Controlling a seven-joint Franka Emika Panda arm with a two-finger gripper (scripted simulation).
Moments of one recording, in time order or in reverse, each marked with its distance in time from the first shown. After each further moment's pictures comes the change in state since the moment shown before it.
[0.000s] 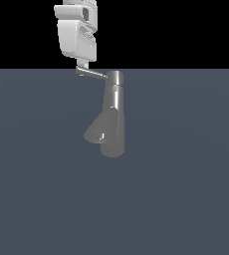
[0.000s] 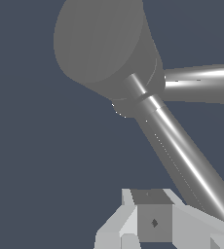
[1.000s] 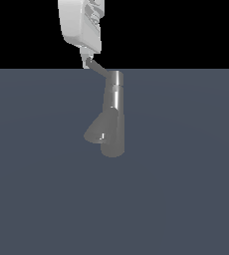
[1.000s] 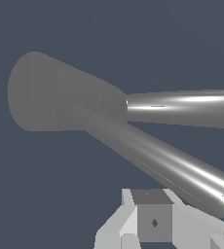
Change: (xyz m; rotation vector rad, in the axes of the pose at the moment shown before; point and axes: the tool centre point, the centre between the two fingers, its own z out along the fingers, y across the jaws) arm 0.029 0.047 -0.021 0.000 -0.003 -0.019
